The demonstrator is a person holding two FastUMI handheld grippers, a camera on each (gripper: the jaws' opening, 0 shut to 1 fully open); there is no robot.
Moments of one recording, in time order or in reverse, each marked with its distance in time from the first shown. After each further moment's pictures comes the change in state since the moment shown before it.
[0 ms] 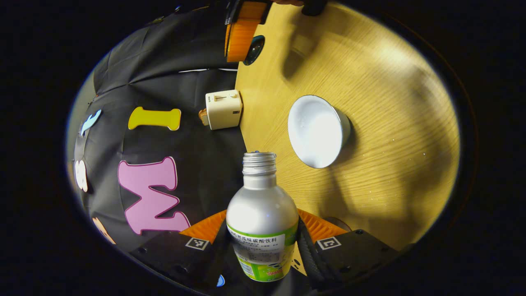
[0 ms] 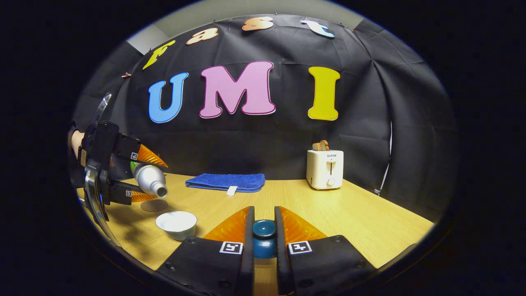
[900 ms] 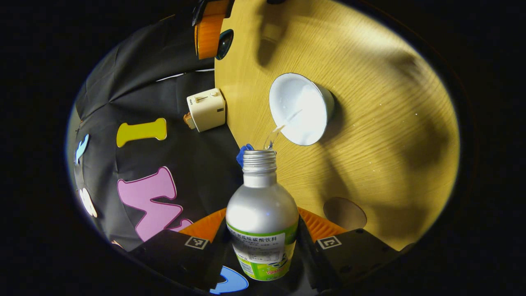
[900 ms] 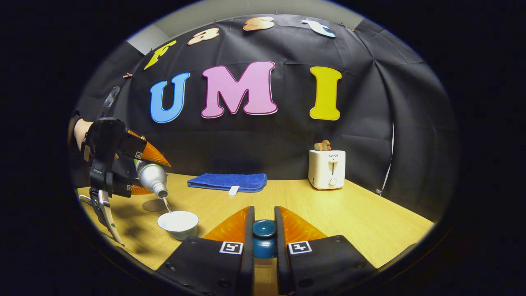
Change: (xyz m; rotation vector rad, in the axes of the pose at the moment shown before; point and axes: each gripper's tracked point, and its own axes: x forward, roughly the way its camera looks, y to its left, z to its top) left arm -0.001 0.001 -0.015 0.177 0.049 -0.033; right arm 0.000 0.000 0.000 -0.001 0.000 0.008
